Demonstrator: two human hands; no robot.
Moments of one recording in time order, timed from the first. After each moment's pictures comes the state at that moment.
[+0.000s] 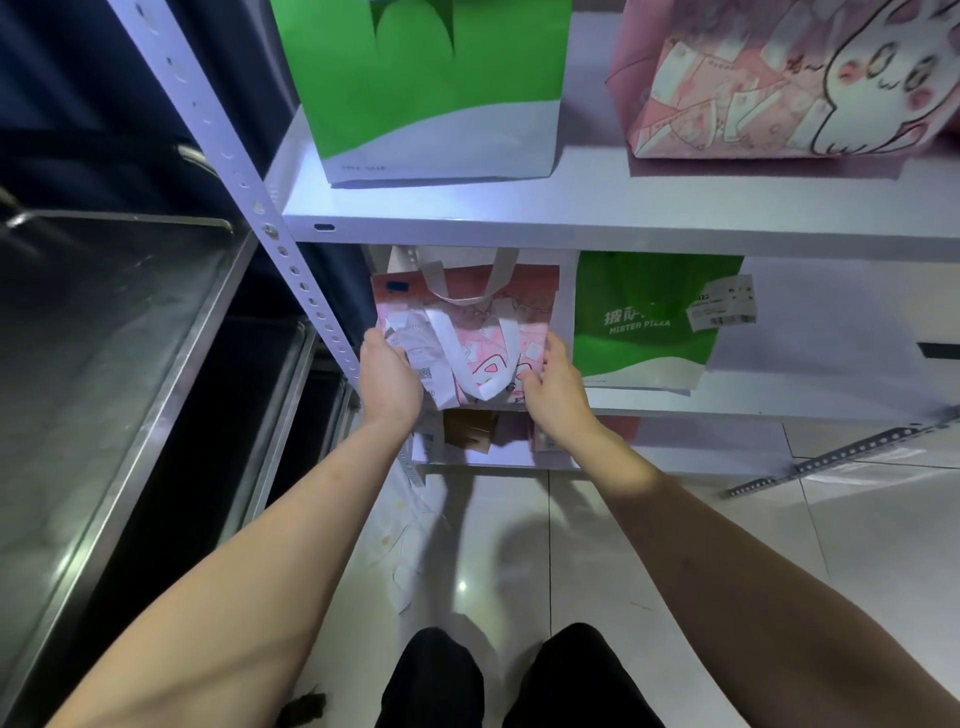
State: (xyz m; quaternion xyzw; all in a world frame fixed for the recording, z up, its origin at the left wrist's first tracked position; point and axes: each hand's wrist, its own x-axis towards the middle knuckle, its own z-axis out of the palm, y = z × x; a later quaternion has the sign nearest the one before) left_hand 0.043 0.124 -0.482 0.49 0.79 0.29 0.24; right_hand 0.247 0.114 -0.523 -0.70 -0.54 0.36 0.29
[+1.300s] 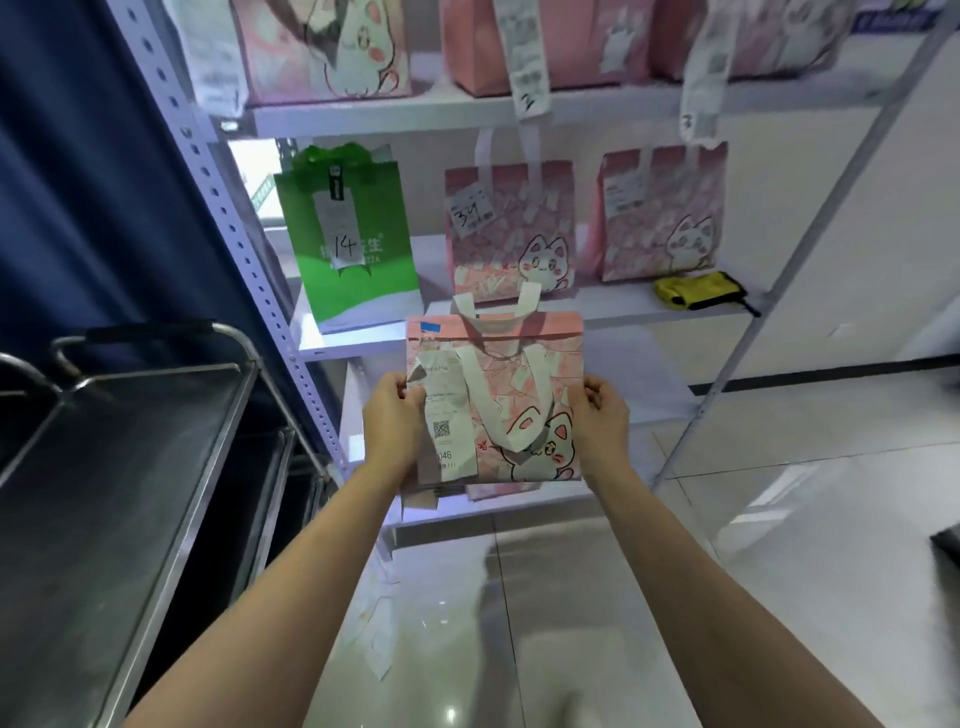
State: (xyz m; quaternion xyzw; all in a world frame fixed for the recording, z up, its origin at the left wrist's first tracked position) left_hand 0.132 -0.103 -0.204 0.57 0.64 0.41 0.33; right_hand 0.364 -0.159 -0.235 -0.67 -0.32 0.30 0.60
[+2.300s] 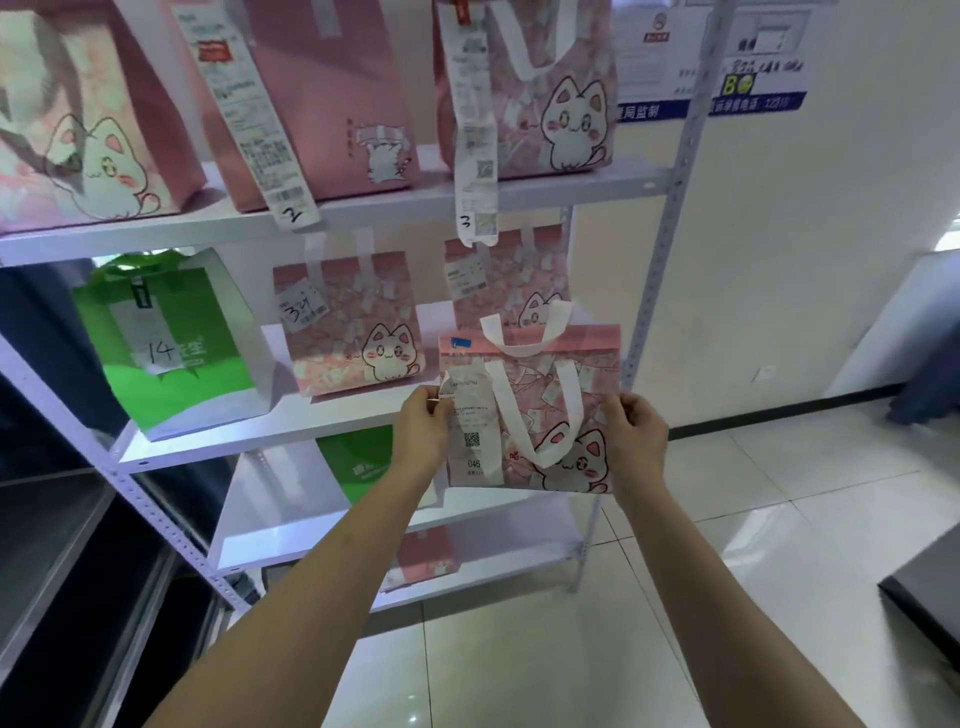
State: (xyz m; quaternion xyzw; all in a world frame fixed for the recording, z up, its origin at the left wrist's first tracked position) left_hand 0.448 -0.055 -0.175 0.64 0.55 0.39 0.35; right_hand 0.668 -0.171 -0.172 -0.65 -0.25 0.24 0.68
